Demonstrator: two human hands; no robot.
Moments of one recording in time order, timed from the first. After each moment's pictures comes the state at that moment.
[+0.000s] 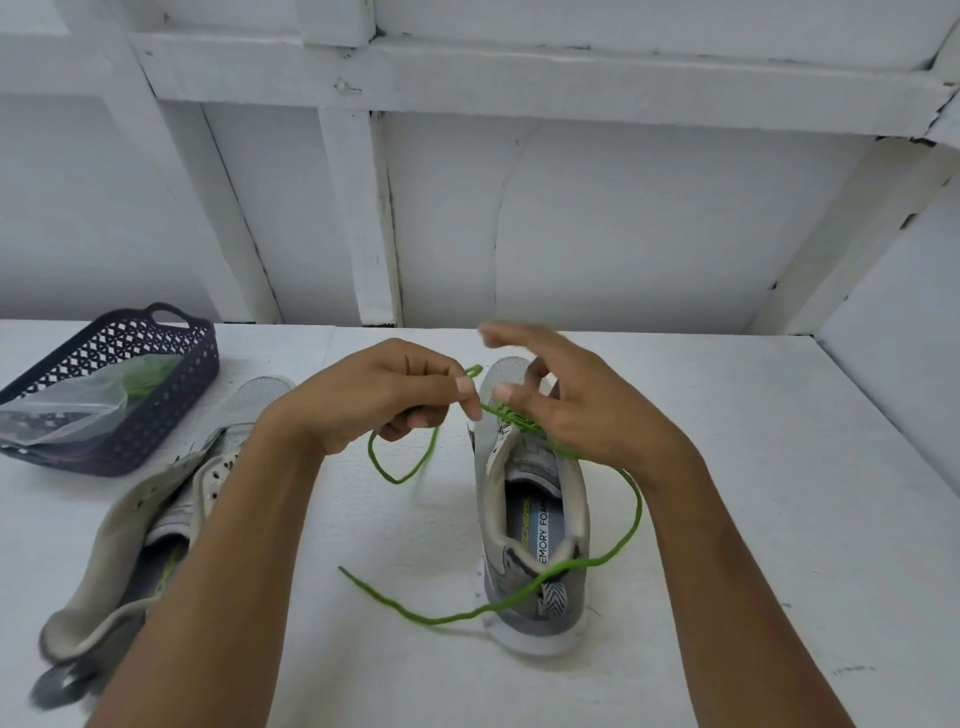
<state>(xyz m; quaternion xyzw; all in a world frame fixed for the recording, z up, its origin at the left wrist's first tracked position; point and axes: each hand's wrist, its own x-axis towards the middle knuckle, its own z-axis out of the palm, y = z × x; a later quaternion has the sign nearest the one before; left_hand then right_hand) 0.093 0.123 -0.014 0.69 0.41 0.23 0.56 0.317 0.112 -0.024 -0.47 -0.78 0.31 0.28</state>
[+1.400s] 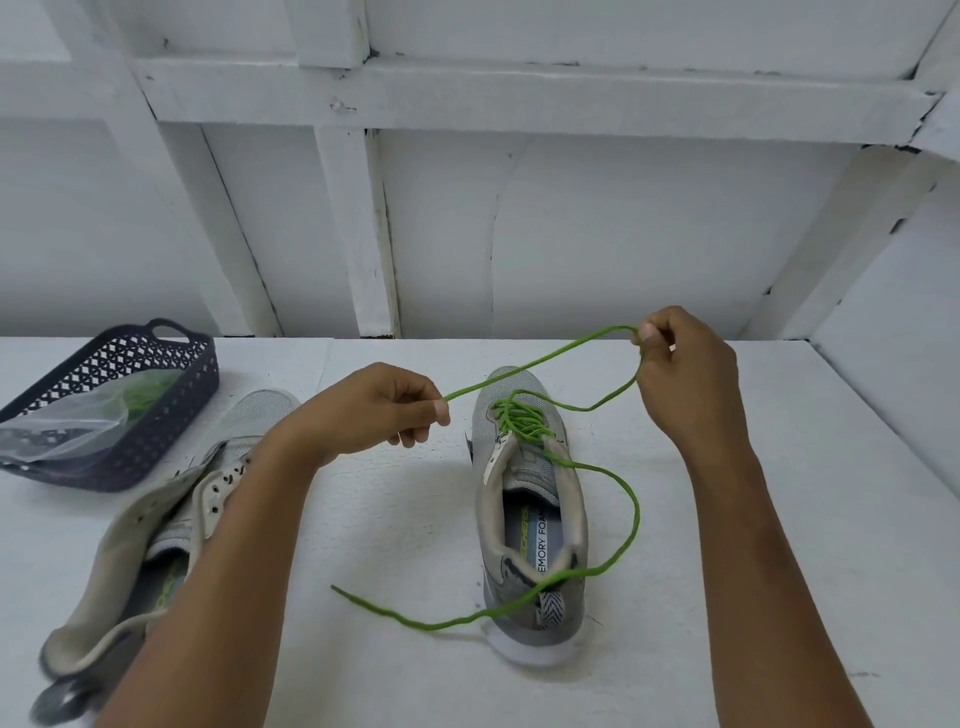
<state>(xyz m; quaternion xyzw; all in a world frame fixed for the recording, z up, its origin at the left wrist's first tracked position) 0.086 0.140 -0.040 0.70 0.53 0.19 0.44 0.375 0.128 -0.031 -0.69 -0.59 0.09 0.41</state>
